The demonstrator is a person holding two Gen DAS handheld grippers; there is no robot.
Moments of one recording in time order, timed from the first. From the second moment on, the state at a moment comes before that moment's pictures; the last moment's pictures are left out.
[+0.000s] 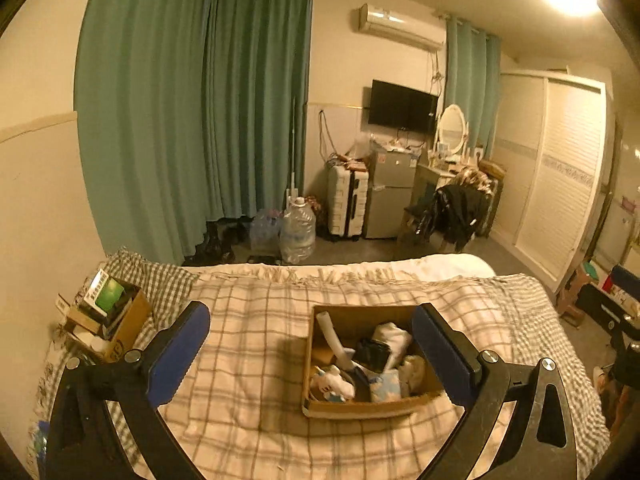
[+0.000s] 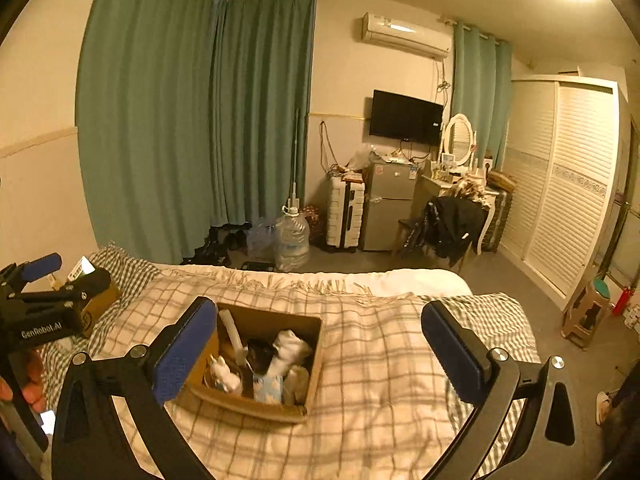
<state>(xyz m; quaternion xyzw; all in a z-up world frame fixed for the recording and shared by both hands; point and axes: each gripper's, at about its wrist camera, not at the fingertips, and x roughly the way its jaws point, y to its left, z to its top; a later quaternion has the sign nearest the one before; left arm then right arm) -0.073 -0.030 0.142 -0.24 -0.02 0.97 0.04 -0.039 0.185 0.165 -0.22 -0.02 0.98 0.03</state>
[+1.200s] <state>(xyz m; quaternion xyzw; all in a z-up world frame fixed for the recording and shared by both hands) 0.004 0.006 -0.010 -0.21 0.01 0.98 0.01 -0.004 0.195 -0.001 -0.20 -0.04 0.98 0.02</state>
